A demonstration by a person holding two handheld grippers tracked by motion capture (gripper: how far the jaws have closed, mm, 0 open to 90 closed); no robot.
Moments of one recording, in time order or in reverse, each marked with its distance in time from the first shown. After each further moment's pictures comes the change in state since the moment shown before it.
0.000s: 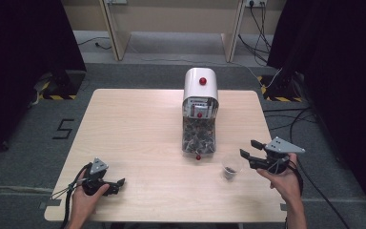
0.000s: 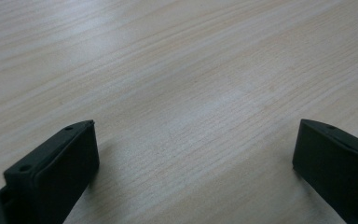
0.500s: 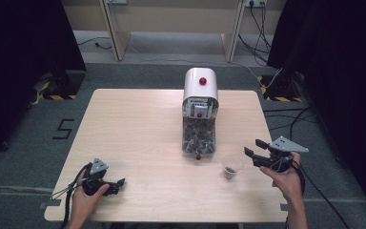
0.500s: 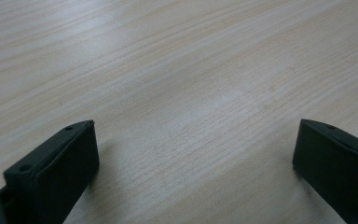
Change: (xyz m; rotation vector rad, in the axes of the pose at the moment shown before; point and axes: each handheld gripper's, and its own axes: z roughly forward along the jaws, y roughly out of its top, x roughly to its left) left arm 0.000 0.000 0.000 0.000 0.000 0.000; right arm -0.013 -0.008 0.000 0.003 -0.048 0.048
